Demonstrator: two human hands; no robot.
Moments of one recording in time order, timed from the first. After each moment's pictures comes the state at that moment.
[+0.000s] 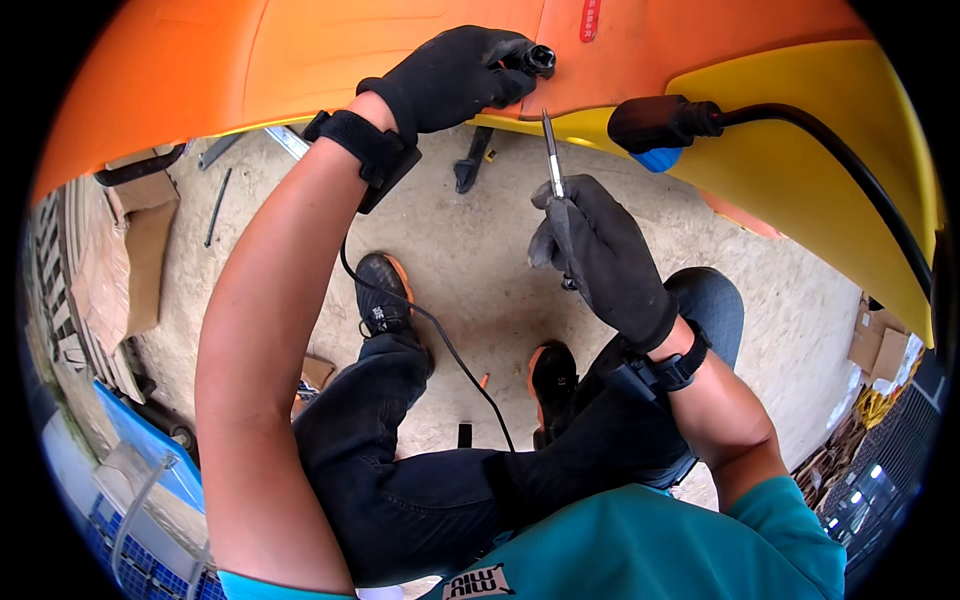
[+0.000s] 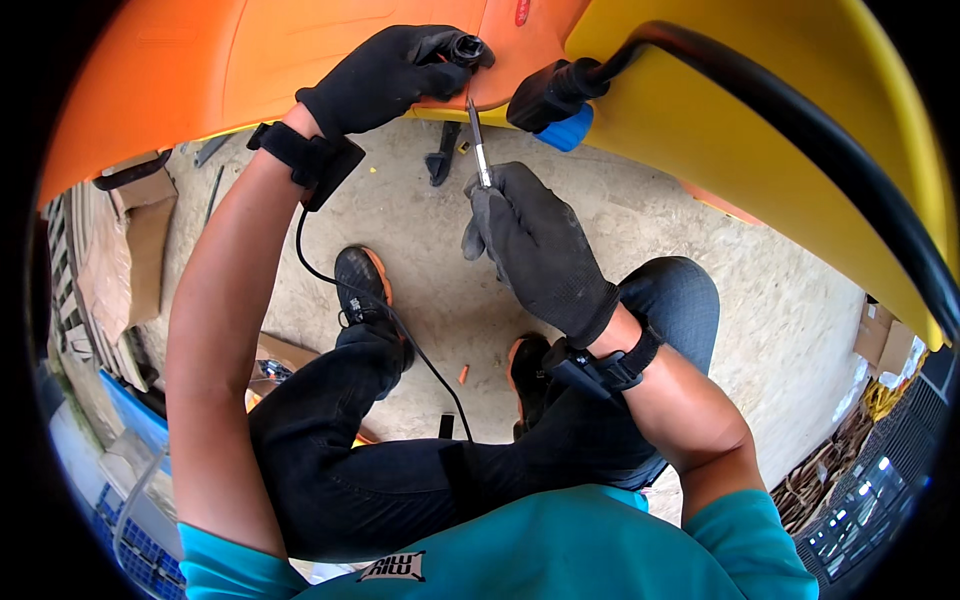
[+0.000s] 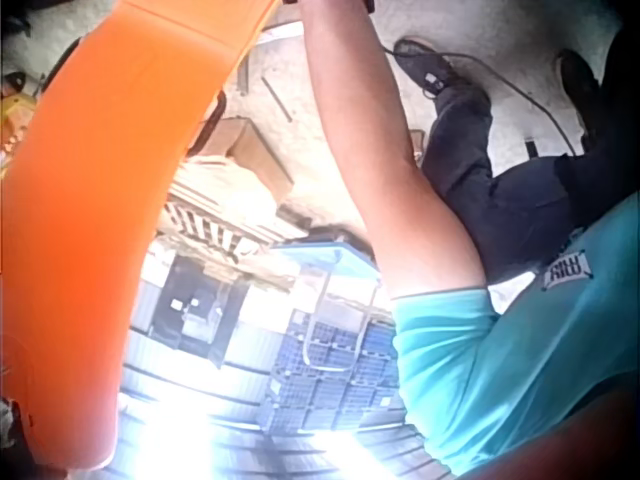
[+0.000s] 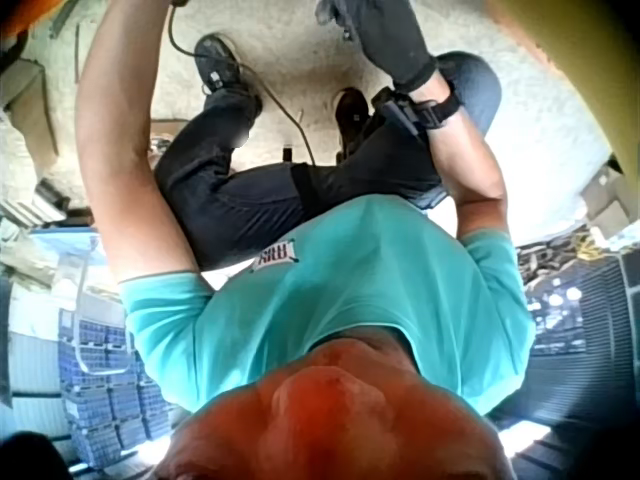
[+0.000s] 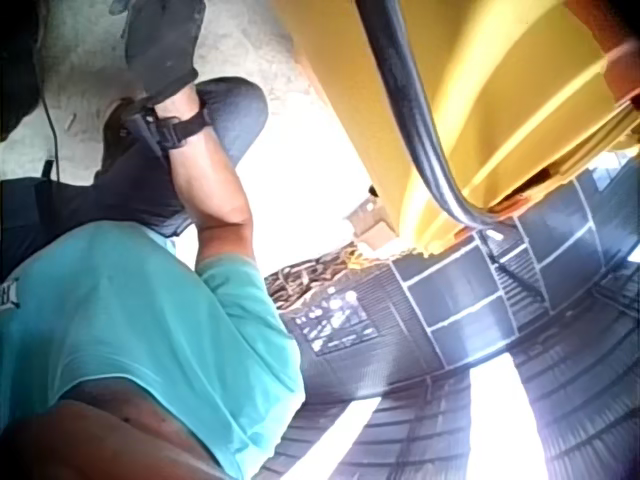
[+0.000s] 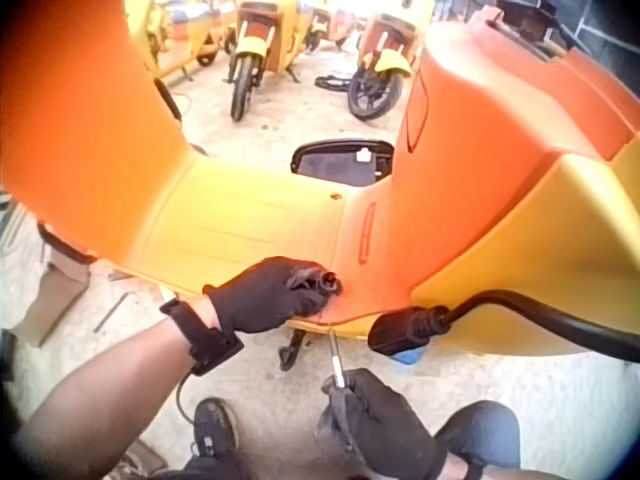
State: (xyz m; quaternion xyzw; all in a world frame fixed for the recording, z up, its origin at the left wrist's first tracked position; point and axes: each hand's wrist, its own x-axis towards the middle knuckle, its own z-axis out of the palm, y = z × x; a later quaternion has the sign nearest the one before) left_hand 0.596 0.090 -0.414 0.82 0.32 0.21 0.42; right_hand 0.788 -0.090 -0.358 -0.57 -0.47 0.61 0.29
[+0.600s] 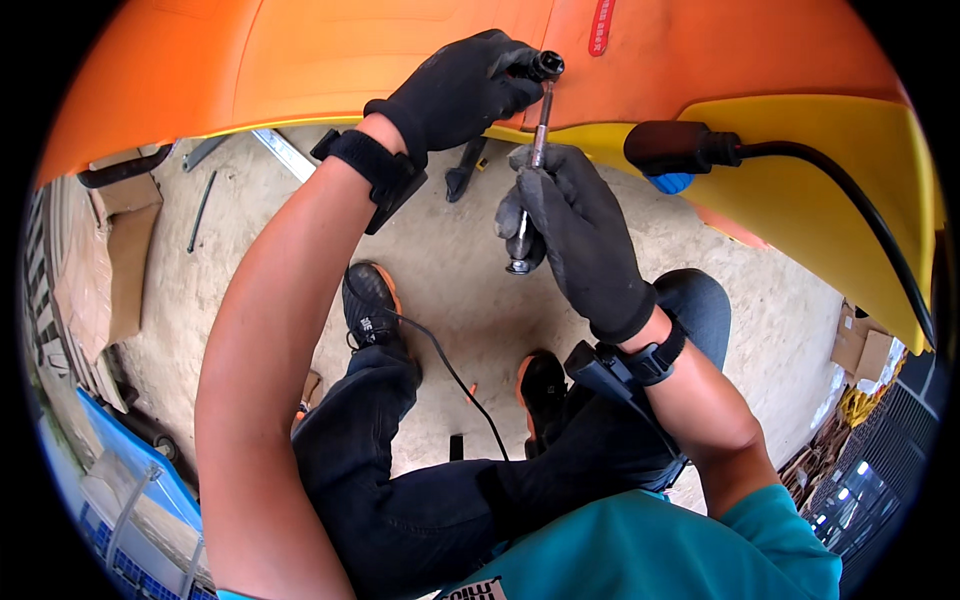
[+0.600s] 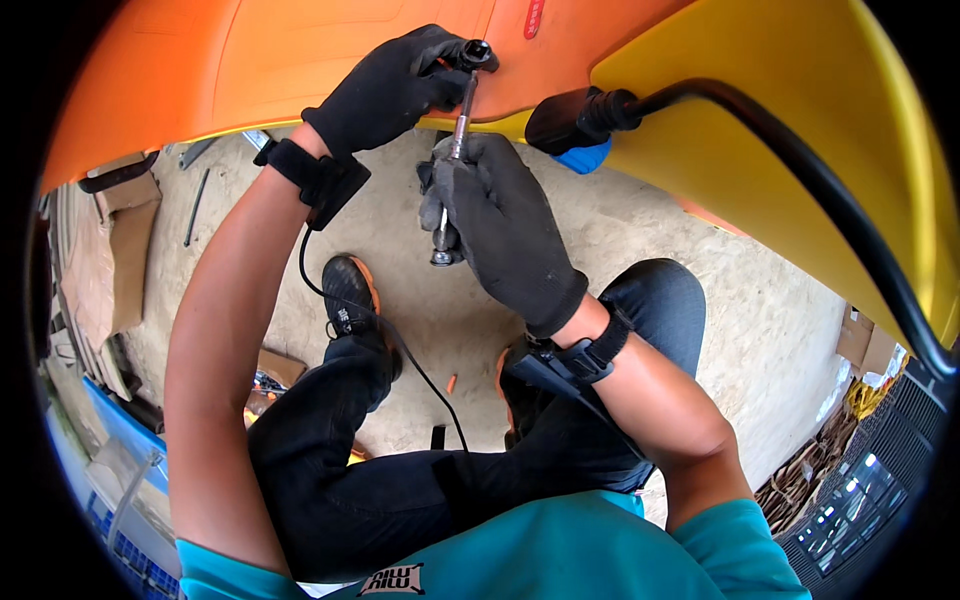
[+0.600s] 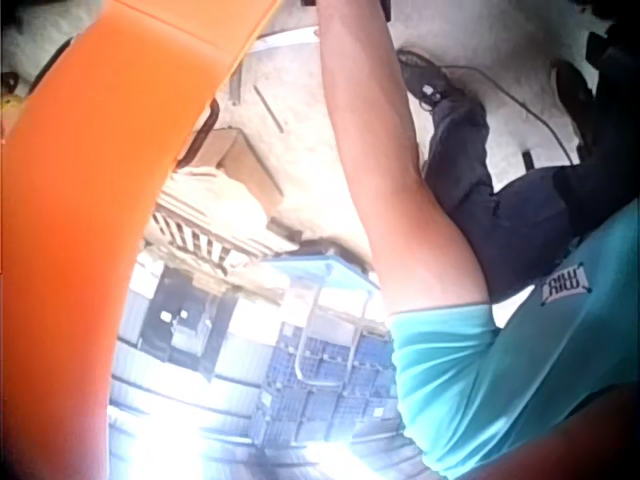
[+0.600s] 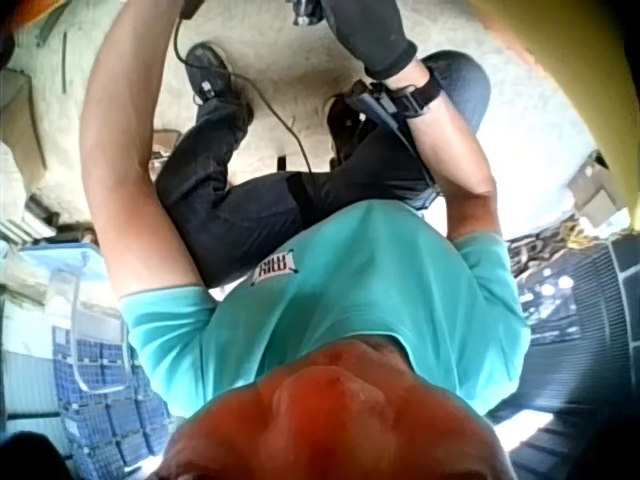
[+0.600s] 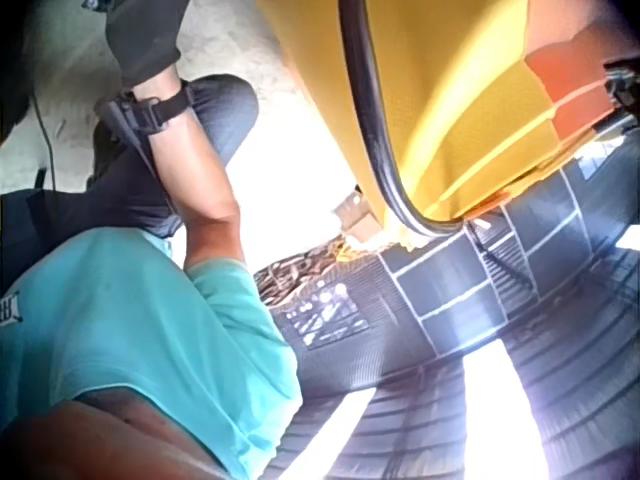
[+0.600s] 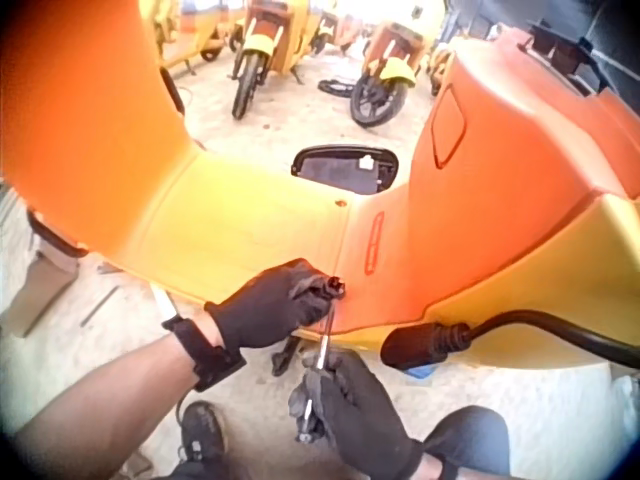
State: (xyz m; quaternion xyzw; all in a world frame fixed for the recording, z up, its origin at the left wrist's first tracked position) left_hand 0.598 0.079 -0.428 0.78 0.37 0.28 0.42; right_hand 0.753 -0.064 -0.364 -0.53 -0.38 0.66 0.38
